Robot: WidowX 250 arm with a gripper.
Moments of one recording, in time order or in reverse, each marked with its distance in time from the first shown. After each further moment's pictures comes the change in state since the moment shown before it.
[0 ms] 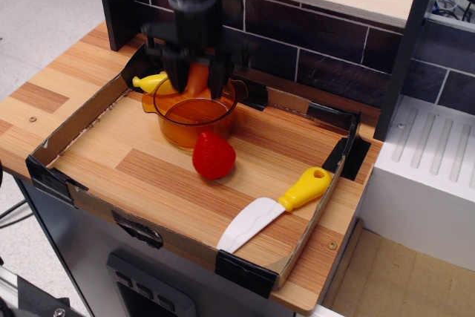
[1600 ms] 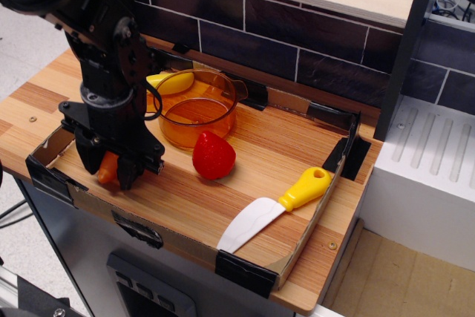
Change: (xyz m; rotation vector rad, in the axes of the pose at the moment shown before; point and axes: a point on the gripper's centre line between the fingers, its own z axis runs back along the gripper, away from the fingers) arm -0.096 0.053 -0.044 0.144 0.102 -0.187
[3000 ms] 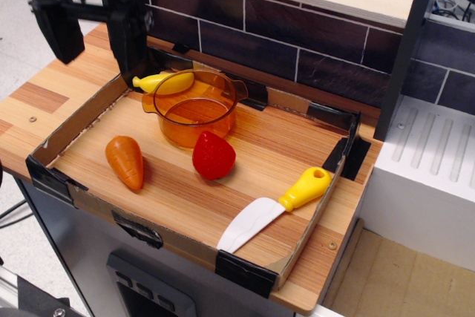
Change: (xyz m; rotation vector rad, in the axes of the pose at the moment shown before) arm 0.023 0.021 0.127 -0.223 0.030 0.087
